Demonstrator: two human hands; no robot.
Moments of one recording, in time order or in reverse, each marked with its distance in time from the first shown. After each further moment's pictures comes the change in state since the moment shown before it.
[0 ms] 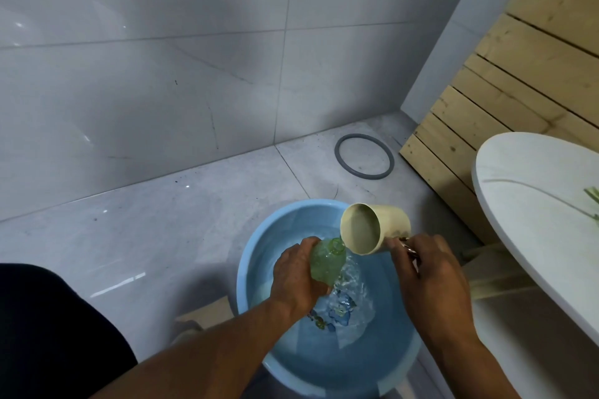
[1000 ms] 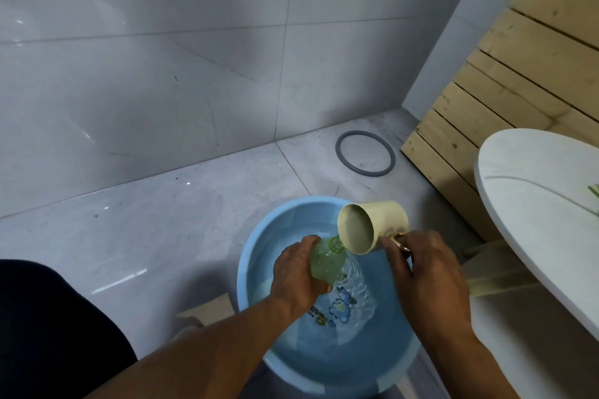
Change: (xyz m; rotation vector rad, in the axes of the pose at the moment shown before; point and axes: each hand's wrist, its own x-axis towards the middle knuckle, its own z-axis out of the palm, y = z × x) left_hand -0.001 -0.002 -0.001 0.019 -0.001 0.010; right_hand -0.003 -0.008 0.000 -0.095 -0.021 -0.054
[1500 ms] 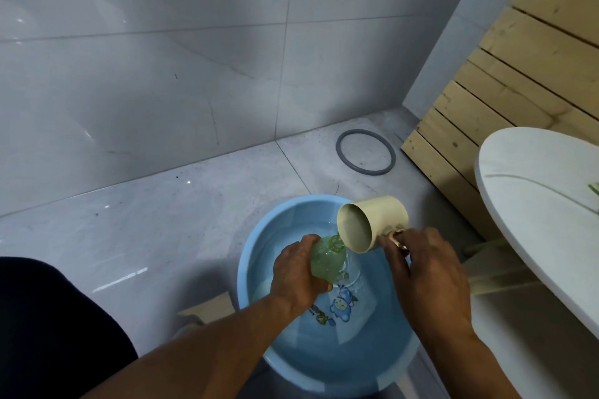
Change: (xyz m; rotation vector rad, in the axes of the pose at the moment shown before) left_hand 0.002 -0.002 0.002 0.003 -0.005 0.009; right_hand 0.000 0.000 0.000 -0.097 0.002 -0.034
